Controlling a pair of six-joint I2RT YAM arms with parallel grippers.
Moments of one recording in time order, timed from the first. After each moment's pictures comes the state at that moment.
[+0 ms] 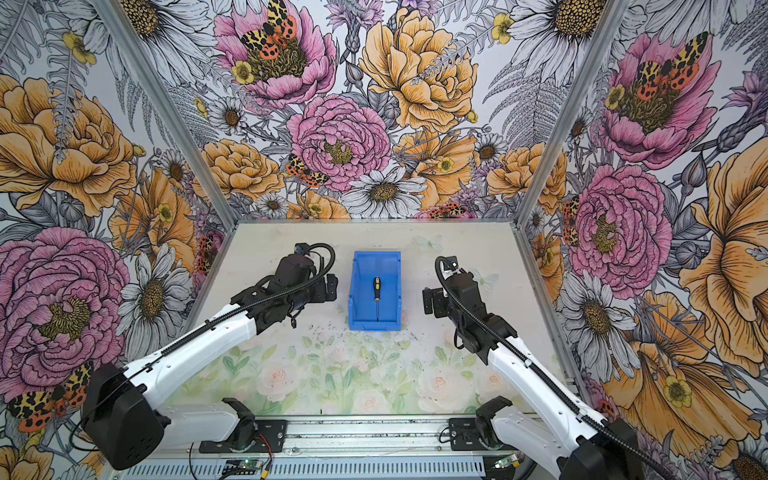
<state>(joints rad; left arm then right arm) -0.58 1.22 0.95 -0.44 -0.28 -0.47 0.43 0.95 0.68 -0.32 0.25 0.12</state>
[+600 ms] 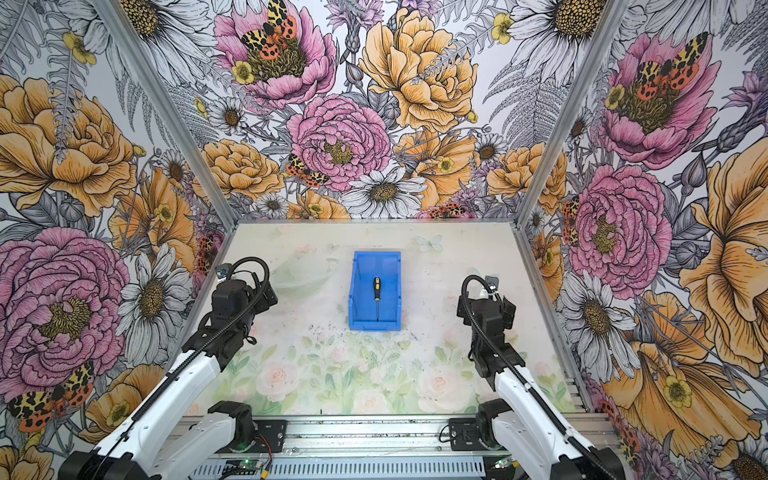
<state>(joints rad) -0.15 0.91 0.56 -0.16 -0.38 -0.35 0.16 0.90 0.35 0.08 0.44 0.10</state>
